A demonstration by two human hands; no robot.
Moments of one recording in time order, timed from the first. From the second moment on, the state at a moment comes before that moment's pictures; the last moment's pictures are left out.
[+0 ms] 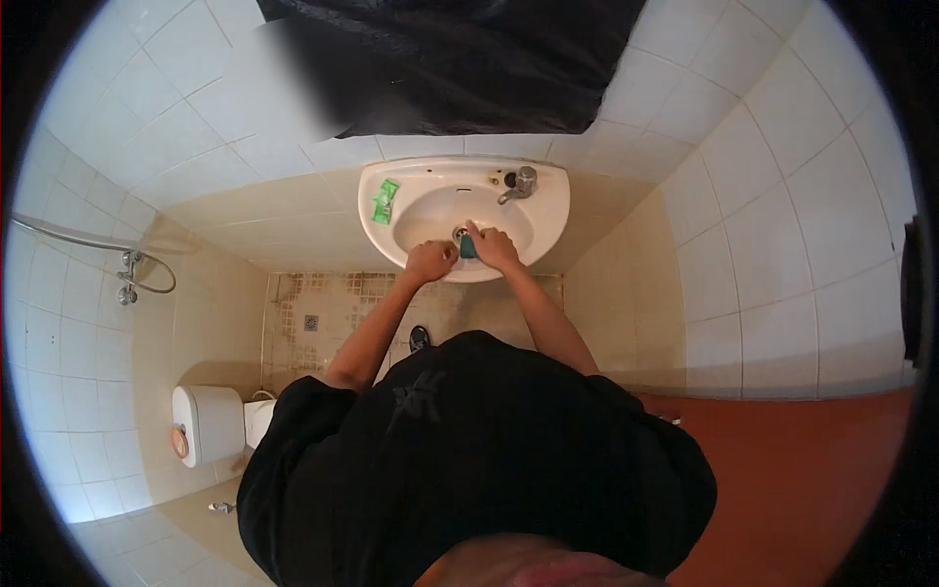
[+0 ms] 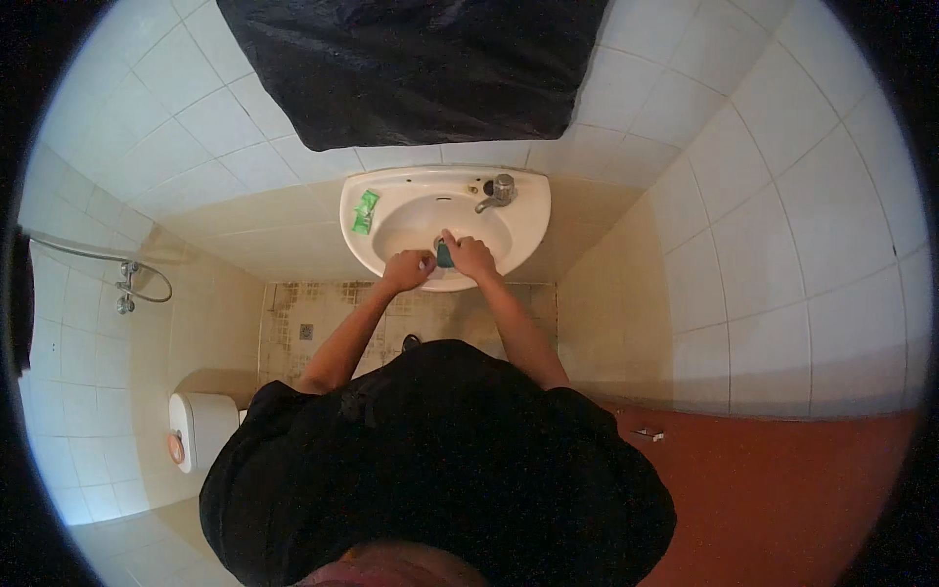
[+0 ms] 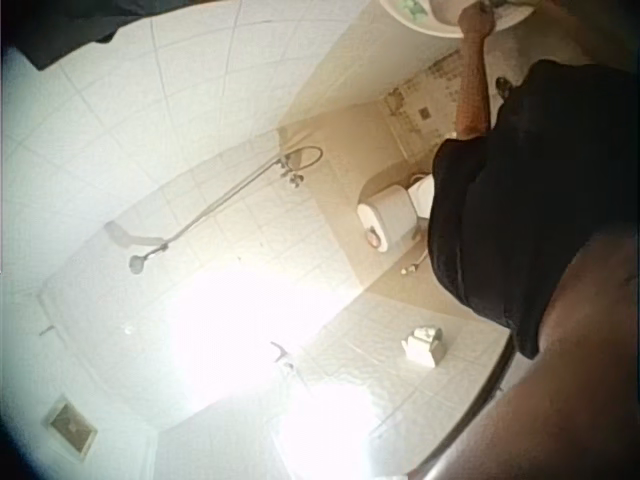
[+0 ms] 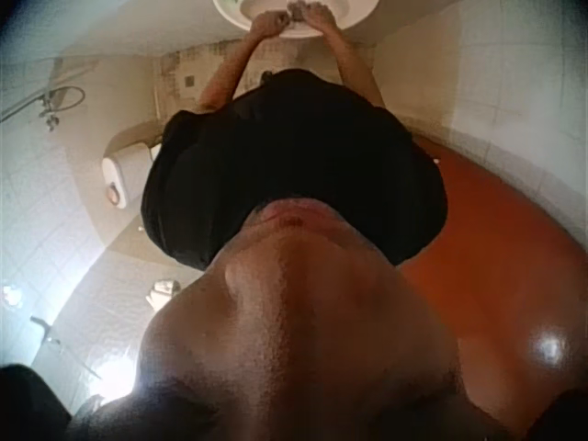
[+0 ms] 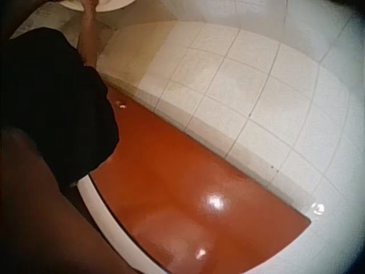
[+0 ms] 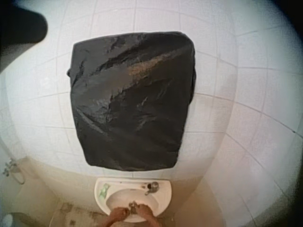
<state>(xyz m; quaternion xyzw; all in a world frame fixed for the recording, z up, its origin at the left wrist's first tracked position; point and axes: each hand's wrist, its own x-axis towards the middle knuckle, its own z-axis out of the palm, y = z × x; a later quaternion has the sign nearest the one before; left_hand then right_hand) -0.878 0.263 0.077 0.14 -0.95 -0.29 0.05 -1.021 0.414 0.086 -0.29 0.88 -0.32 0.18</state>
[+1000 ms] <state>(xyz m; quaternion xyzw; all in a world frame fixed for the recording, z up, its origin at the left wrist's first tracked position) -1.108 0.315 0.205 -0.01 -1.00 -0.03 -0.06 -1.114 0.396 0.006 0.25 0.18 -0.83 0.47</state>
